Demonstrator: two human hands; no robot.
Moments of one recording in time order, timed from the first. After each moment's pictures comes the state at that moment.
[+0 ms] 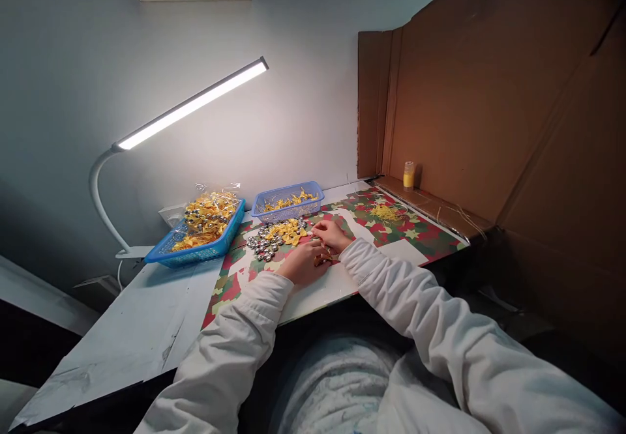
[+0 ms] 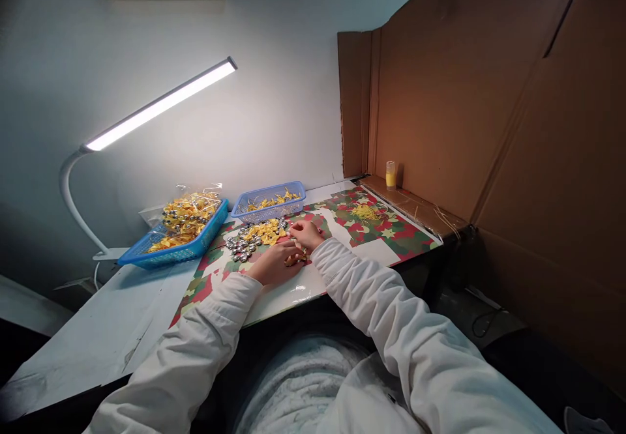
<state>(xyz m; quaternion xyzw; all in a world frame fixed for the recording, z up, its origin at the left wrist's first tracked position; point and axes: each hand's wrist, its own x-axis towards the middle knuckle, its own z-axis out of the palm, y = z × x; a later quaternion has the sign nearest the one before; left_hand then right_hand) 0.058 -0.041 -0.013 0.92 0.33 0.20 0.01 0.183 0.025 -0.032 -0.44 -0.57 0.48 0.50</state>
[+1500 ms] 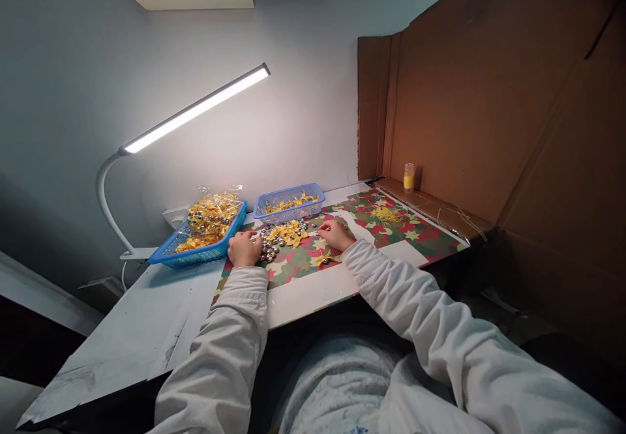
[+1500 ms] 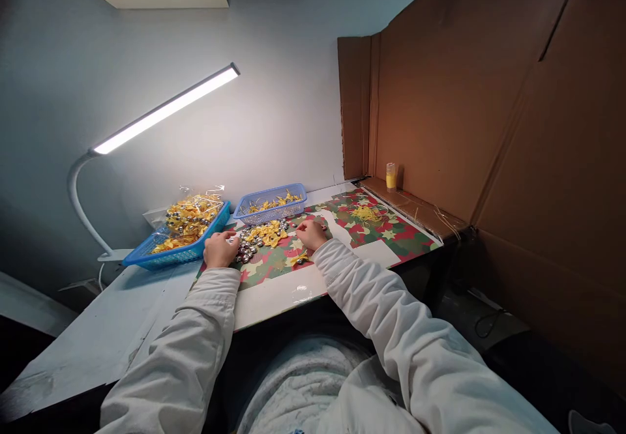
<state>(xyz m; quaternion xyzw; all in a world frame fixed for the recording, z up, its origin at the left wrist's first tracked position) -0.063 0.019 -0.012 0.58 0.77 0.25 -0.09 0.197 0.030 -0.032 -0.52 -0.66 0.28 0.46</state>
